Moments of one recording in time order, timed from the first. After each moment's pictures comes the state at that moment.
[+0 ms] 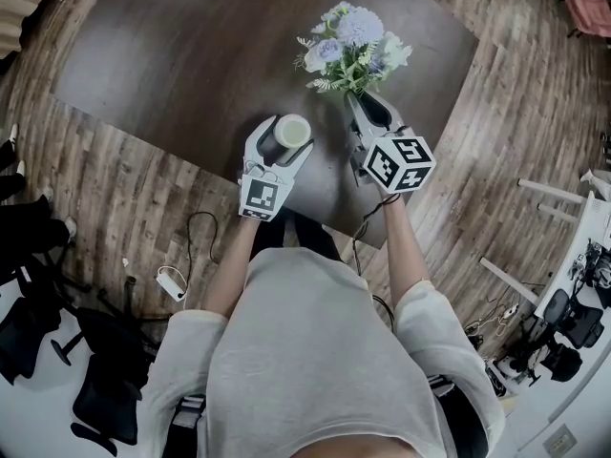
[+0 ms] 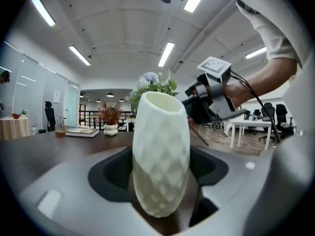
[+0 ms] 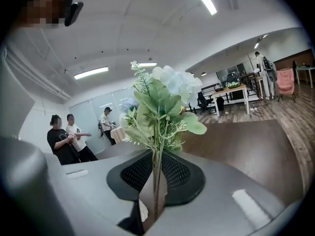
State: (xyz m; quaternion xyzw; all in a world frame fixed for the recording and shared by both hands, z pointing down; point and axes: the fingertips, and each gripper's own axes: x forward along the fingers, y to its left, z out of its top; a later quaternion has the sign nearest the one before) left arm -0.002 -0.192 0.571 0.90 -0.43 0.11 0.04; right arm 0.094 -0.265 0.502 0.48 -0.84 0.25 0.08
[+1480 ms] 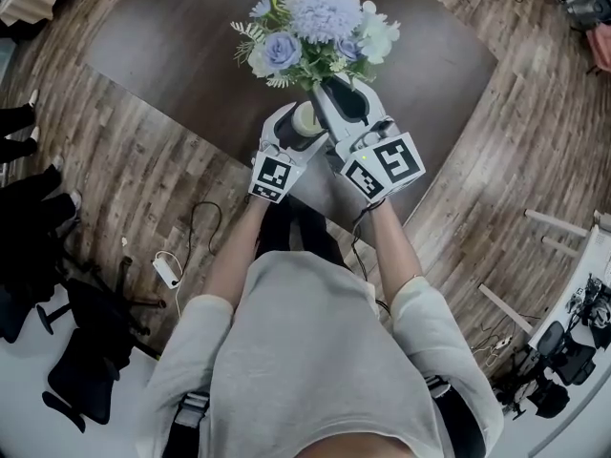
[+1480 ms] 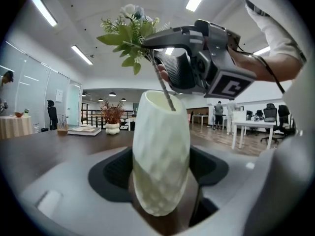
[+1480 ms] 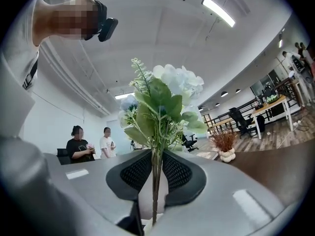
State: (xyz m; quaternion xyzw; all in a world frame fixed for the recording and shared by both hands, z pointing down) left arm 0.001 -0.198 0.572 0.89 -0.44 0.11 0.05; right arm -0.014 -0.234 0.383 0.33 -0.93 0.12 -0.06
